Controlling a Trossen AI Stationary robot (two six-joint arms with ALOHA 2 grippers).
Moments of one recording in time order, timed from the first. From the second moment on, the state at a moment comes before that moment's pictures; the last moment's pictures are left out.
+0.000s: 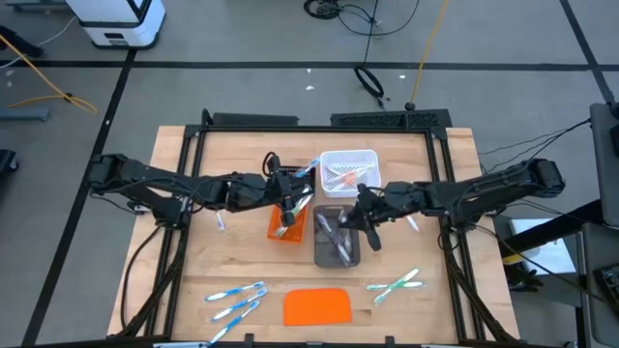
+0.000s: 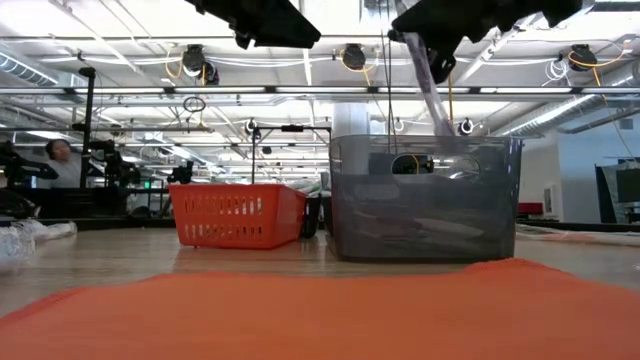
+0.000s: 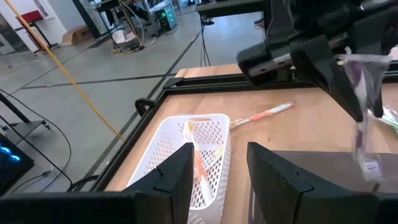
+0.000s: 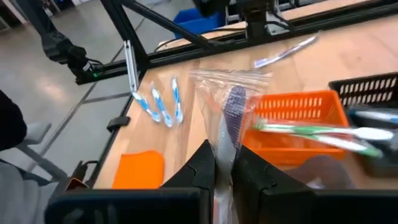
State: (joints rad) left arm -0.09 1.37 0.95 0.14 -0.40 0.13; right arm 0.12 1.19 0.74 0.11 -0.11 0.29
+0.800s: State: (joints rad) left arm -0.09 1.37 0.95 0.12 -0.40 0.13; right arm 0.16 1.33 0.66 0.20 -0.11 0.45
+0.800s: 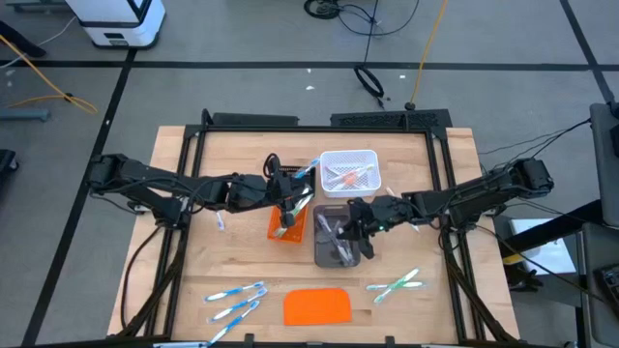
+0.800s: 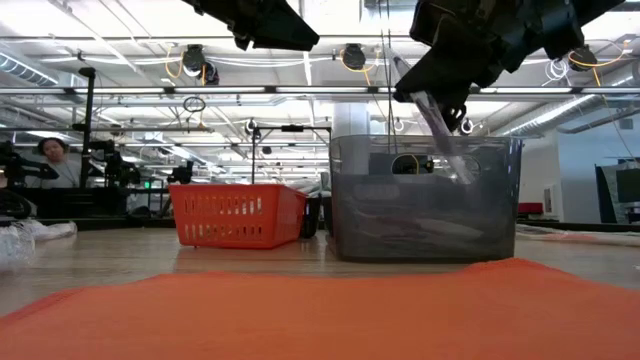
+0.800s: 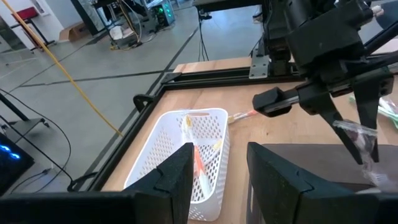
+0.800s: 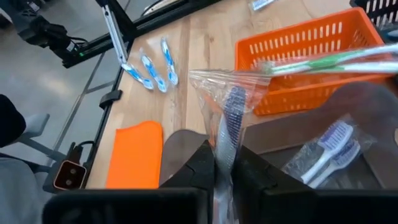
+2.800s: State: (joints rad) left arm -0.09 1.37 0.95 0.09 -0.40 0.10; right arm 0.47 1.18 0.61 -0.19 -0.24 0.43
